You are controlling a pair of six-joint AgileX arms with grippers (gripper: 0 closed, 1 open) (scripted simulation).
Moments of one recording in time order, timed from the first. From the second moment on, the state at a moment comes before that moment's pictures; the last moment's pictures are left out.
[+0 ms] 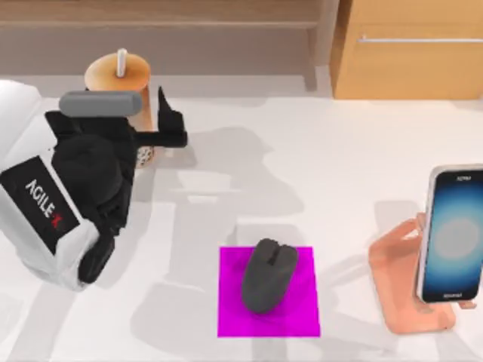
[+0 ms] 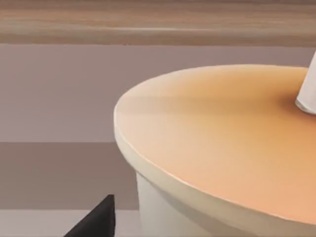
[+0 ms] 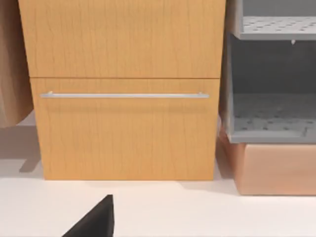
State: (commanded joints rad) left arm -0.38 2.19 0.69 1.50 -0.33 0.00; right arm 0.00 0.00 0.00 0.00 0.00 0.00
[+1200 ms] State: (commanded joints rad) left arm -0.38 2.19 0.69 1.50 -0.33 0.00; right arm 0.00 0.00 0.00 0.00 0.00 0.00
